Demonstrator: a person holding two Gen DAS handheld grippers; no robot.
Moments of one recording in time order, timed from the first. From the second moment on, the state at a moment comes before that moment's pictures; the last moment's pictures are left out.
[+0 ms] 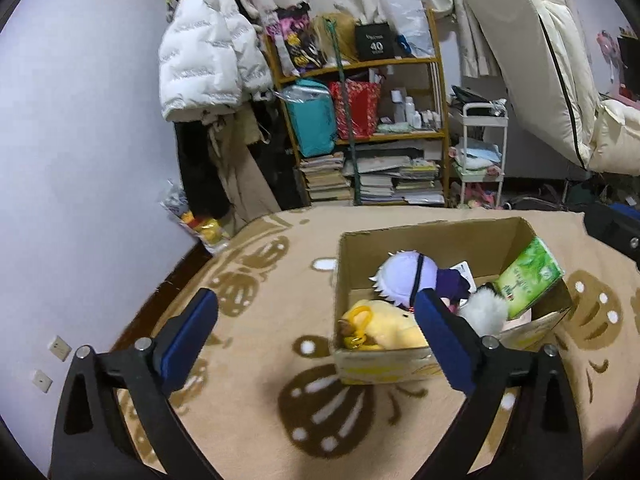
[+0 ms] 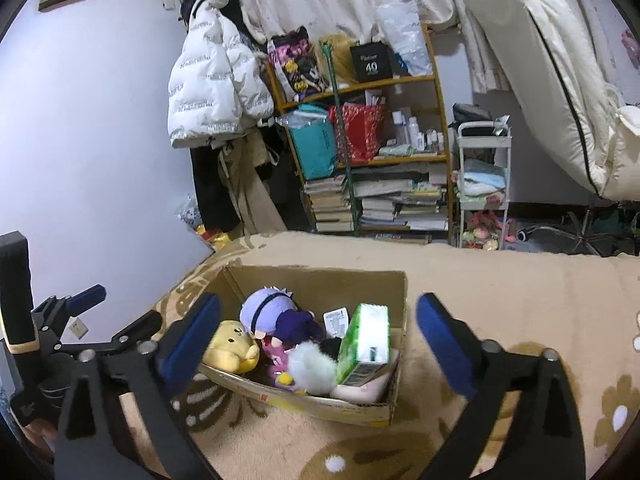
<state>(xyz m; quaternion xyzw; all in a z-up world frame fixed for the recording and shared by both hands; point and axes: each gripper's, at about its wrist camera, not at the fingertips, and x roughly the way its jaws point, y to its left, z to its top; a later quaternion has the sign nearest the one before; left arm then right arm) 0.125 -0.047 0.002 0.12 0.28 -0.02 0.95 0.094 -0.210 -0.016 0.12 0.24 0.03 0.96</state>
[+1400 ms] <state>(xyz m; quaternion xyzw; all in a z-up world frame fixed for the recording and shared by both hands) 0.009 0.002 0.034 0.08 0.20 -0.02 0.98 -0.016 -0.199 0.010 0.06 0.18 -0.03 0.98</state>
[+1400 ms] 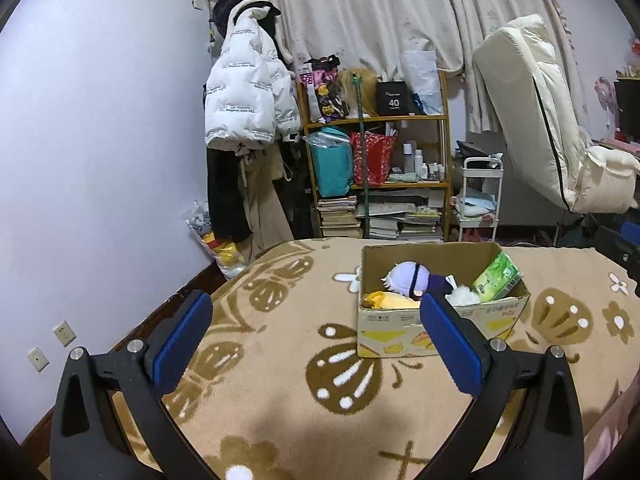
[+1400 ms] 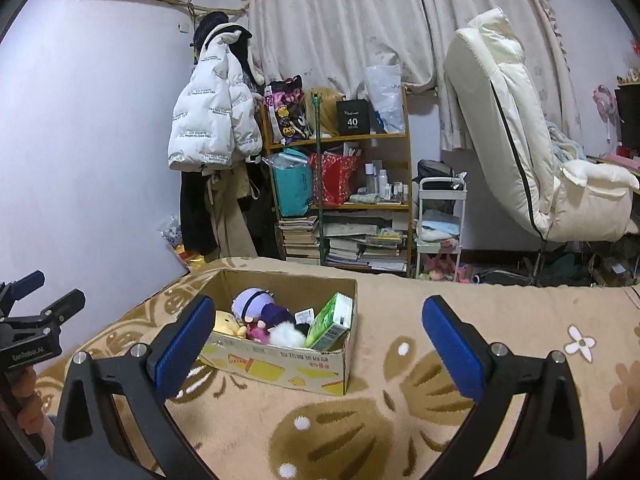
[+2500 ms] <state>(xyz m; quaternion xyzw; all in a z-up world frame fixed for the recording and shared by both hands) 0.004 -0.005 0.030 0.09 0.20 -0.03 0.98 -0.018 -0.216 0.004 0.08 0.19 -0.05 0.98</state>
